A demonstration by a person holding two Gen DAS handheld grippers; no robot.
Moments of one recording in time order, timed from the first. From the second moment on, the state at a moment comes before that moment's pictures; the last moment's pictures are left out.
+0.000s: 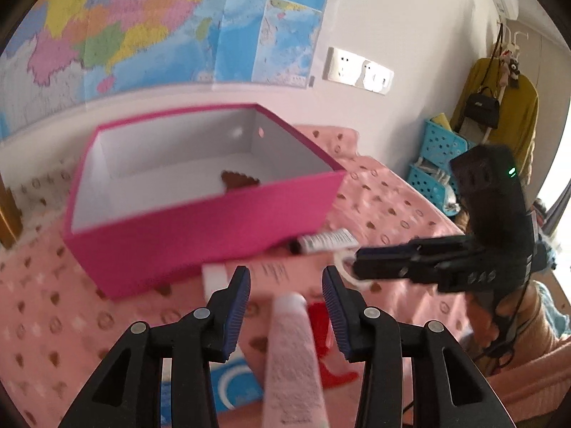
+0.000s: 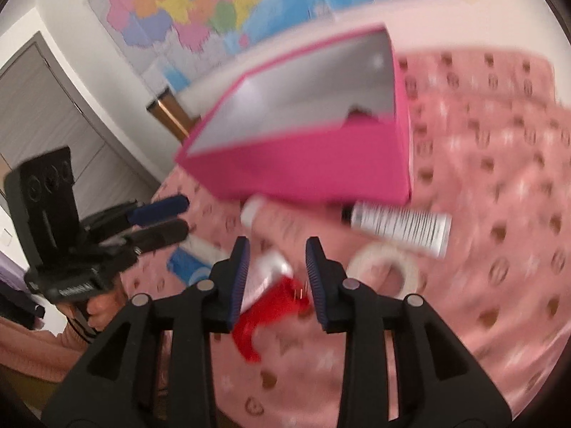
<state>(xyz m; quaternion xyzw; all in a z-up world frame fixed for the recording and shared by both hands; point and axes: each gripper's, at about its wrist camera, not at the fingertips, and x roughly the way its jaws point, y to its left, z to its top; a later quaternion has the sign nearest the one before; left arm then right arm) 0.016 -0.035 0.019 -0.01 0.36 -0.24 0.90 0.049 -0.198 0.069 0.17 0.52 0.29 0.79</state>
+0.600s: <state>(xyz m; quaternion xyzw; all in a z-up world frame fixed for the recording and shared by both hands) -0.005 -0.051 -0.025 0.03 0.41 -0.24 0.88 0.027 -0.179 0.011 0.23 0.58 0.26 0.74</state>
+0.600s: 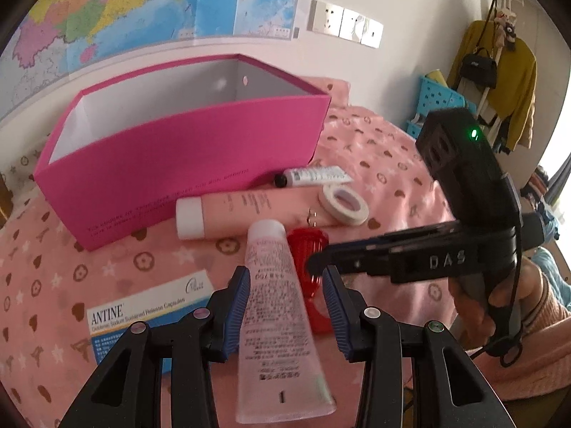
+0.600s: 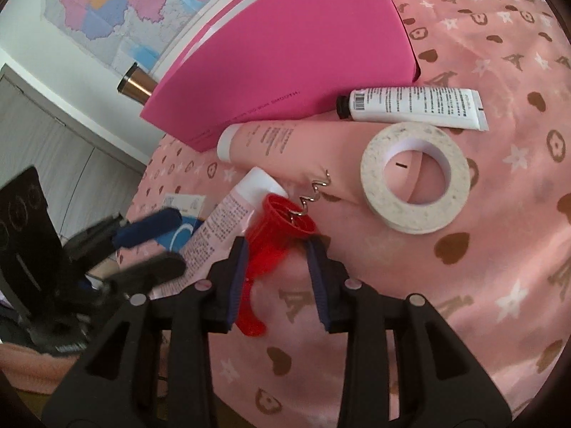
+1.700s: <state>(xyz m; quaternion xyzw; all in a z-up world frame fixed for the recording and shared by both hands) 0.003 -0.056 -0.016 0.00 0.39 -0.29 0.87 0.025 -0.189 0.056 0.19 0.51 0.22 0.81</state>
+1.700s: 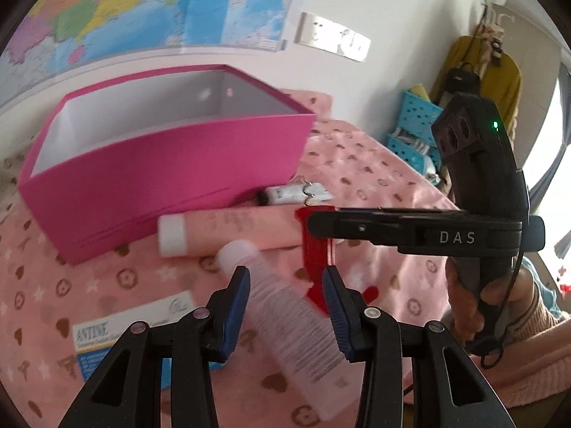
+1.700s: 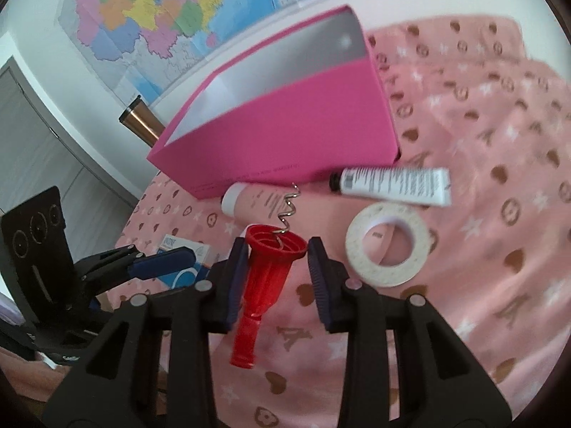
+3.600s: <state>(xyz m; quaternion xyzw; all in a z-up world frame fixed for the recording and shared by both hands) 0.150 -0.068 0.018 -0.01 0.41 -0.21 0.89 0.197 -0.185 0.077 0.14 0.48 0.20 0.84</state>
